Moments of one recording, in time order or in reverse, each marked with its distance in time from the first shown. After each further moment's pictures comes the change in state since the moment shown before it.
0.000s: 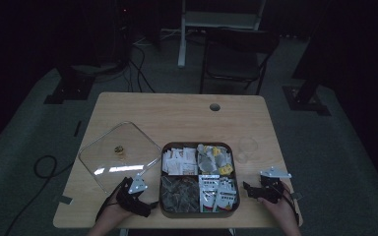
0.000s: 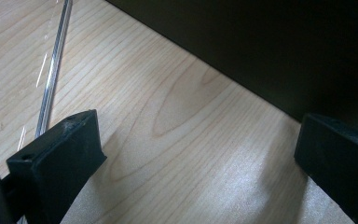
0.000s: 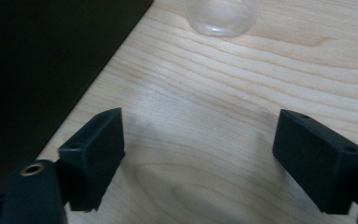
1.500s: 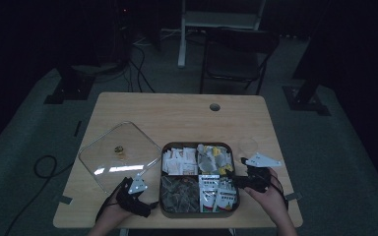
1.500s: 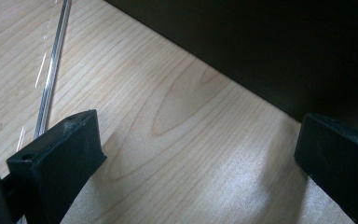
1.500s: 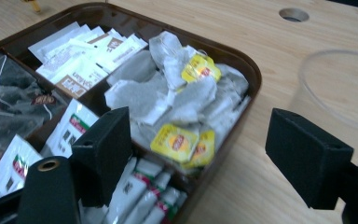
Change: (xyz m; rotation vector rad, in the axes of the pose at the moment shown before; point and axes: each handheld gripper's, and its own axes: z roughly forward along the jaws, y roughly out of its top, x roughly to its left) left arm 0.000 0.000 0.000 0.001 -0.001 0.001; right arm 0.055 0.072 -0.024 -0.169 0.149 -0.152
